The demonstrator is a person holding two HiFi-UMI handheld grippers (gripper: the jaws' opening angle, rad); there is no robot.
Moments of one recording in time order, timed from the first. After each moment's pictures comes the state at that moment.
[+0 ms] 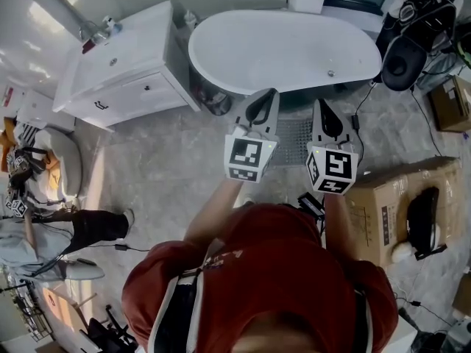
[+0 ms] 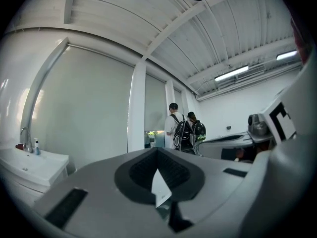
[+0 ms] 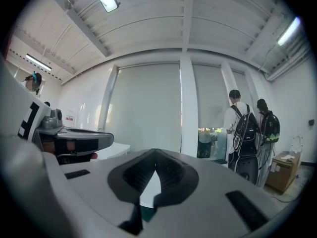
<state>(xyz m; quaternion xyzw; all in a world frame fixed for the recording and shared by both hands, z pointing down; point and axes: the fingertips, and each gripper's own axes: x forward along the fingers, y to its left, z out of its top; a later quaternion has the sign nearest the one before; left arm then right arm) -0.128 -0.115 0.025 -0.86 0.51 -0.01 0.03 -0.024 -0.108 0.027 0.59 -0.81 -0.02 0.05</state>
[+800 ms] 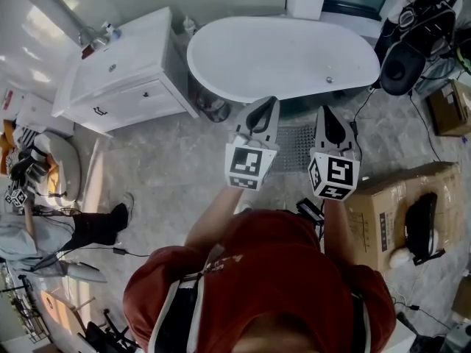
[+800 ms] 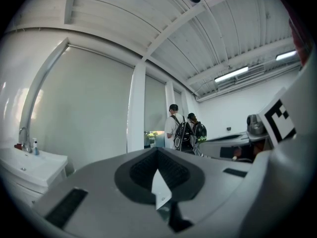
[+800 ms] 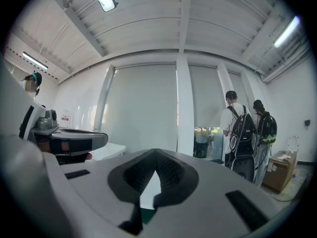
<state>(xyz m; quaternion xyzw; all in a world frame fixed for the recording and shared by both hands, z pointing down) -0.121 -0.125 0.024 -0.86 0.51 0.00 0.03 -0.007 -0.122 0.024 0.60 -0.80 -0.02 0.05</state>
